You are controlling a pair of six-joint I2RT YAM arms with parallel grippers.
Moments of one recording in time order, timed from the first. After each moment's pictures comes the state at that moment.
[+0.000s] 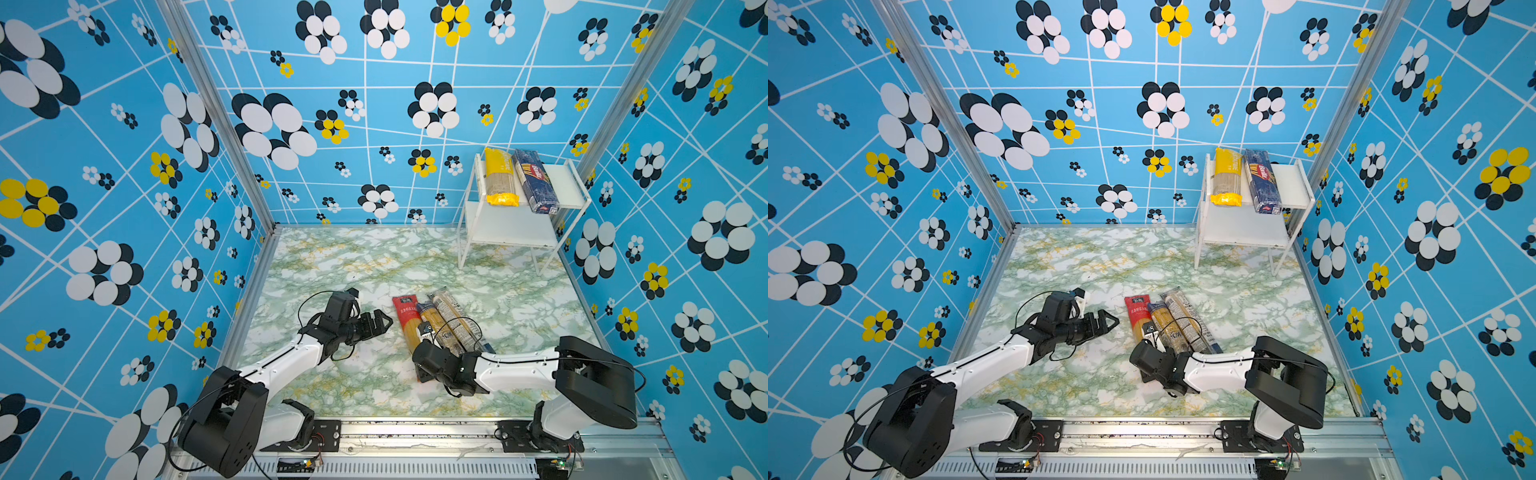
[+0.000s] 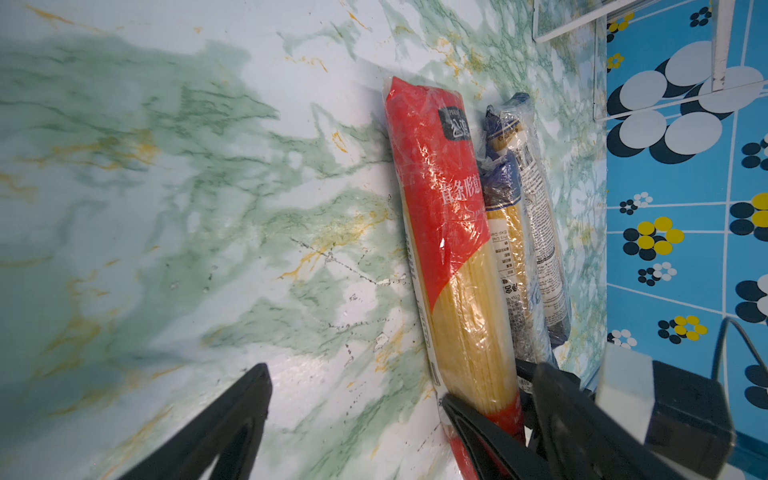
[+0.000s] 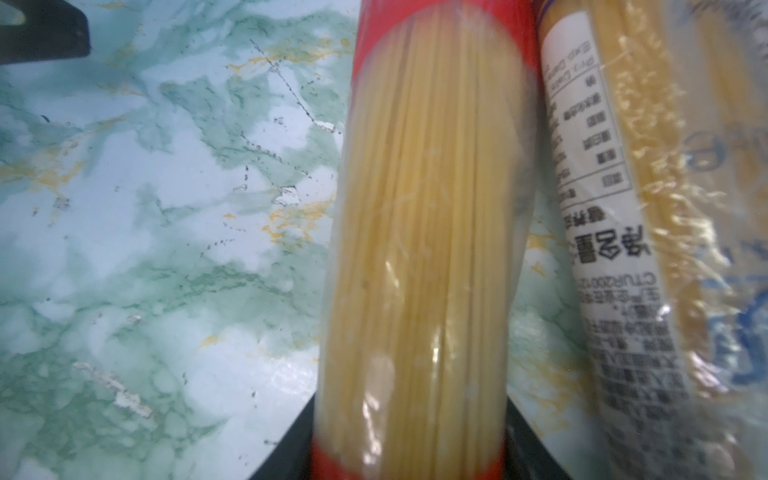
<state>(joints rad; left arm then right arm) -0.42 1.26 0.54 -0.06 0.41 -0.74 1.14 1.59 0.66 -0.05 0.37 0.67</state>
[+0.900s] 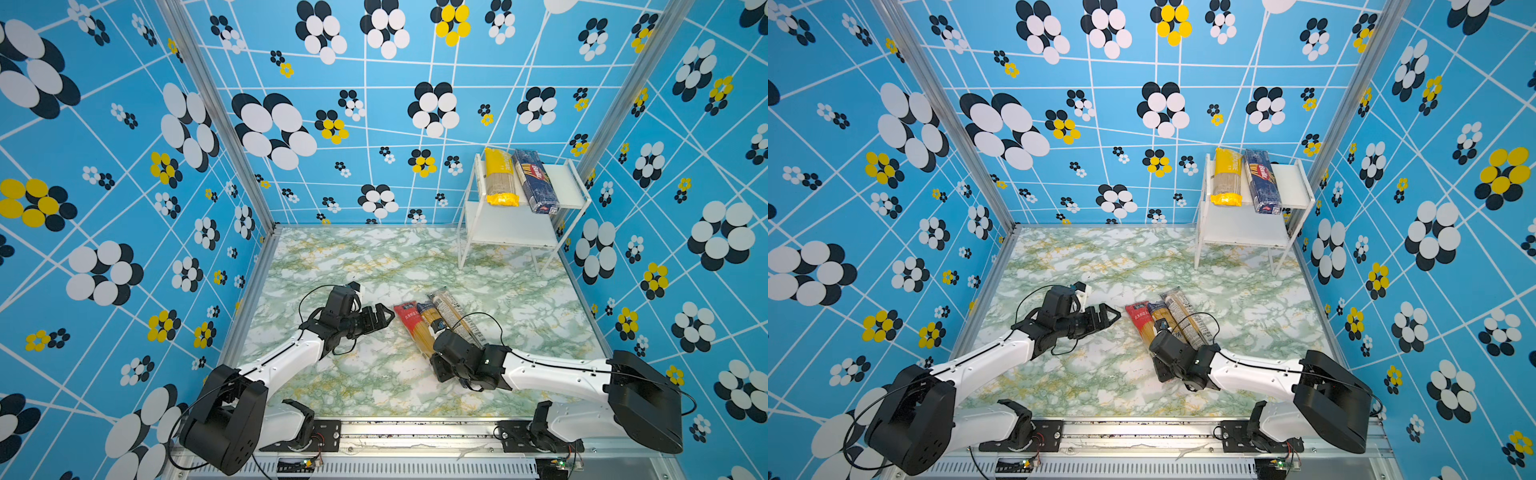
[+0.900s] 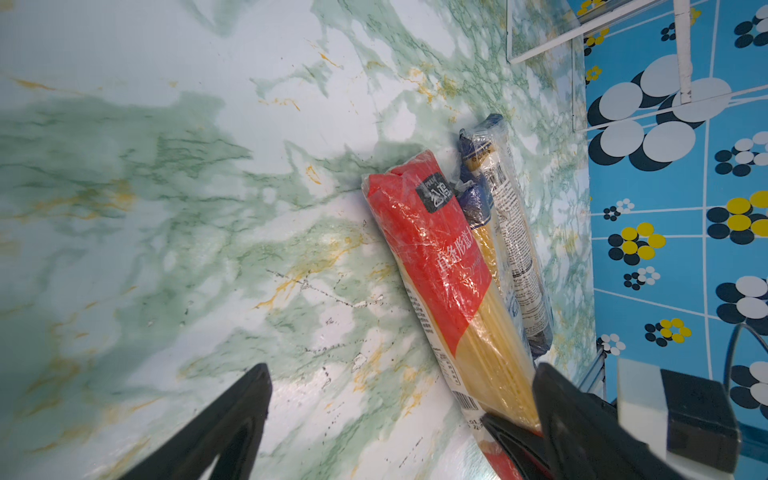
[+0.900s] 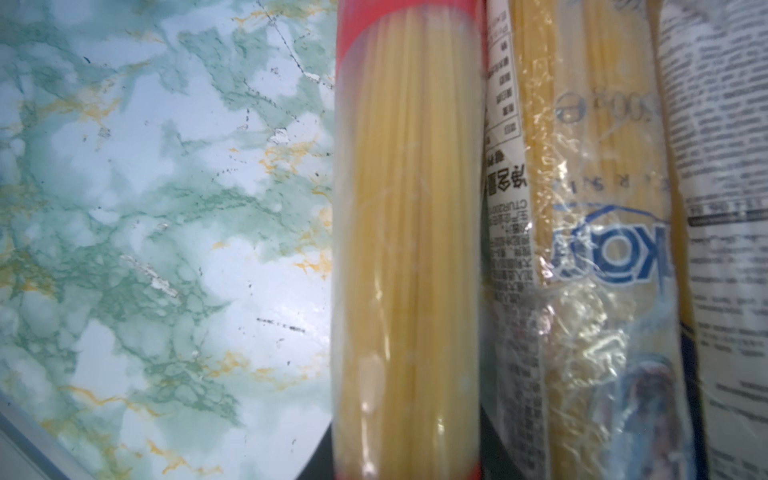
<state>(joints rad) -0.42 1.27 0.59 -0.06 0.42 -0.74 1.04 1.31 0.61 -0.30 0.19 0.55</state>
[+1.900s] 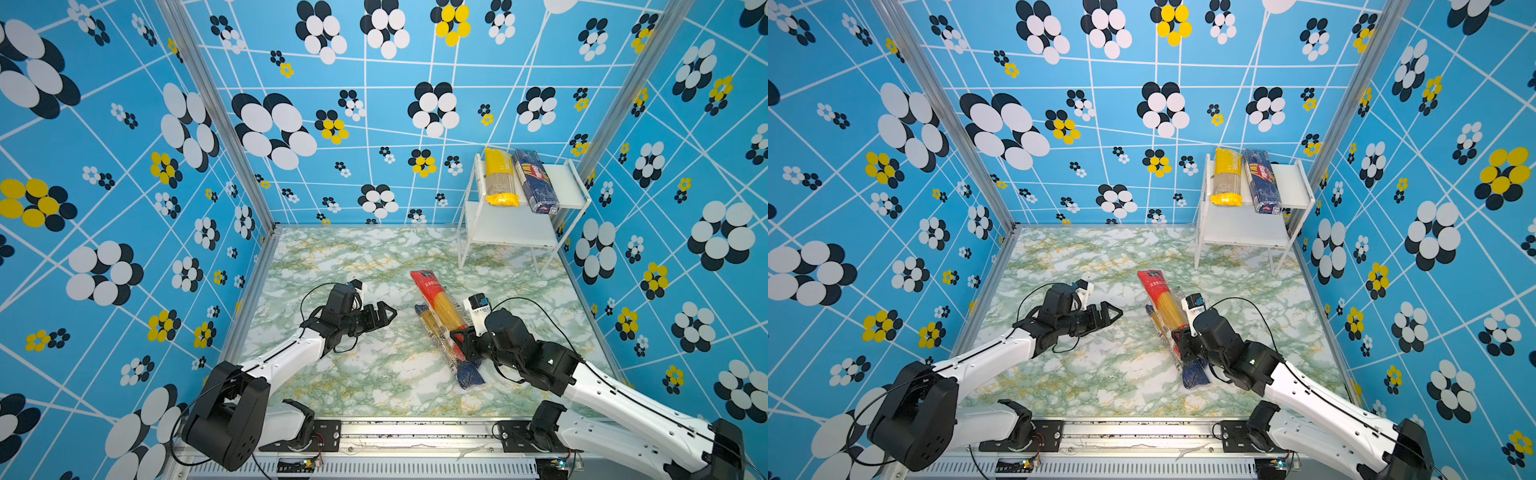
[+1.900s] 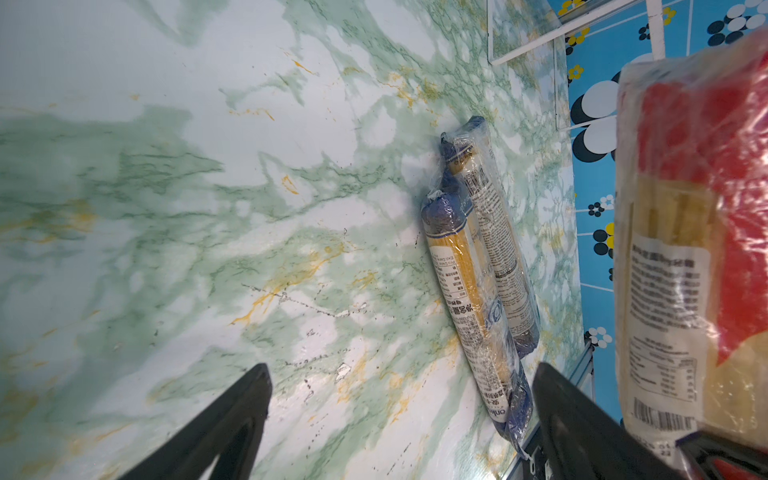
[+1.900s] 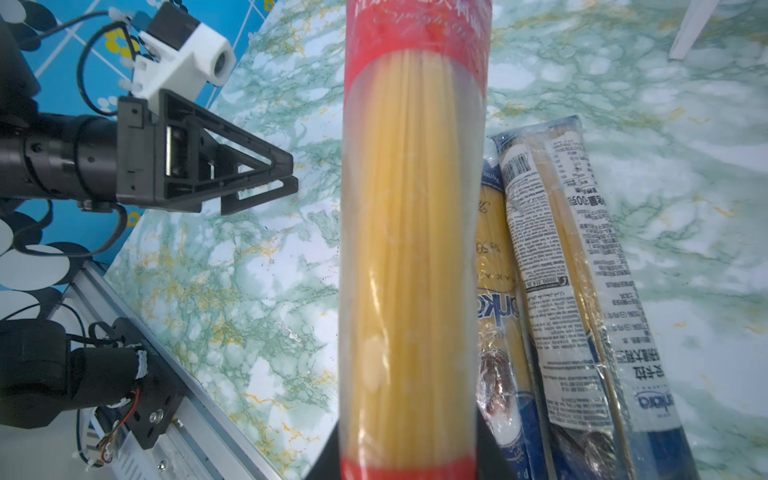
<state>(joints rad) -0.42 1.29 0.60 -0.02 0.45 -0.74 0.83 0.85 0.66 -0.45 0.10 0.49</state>
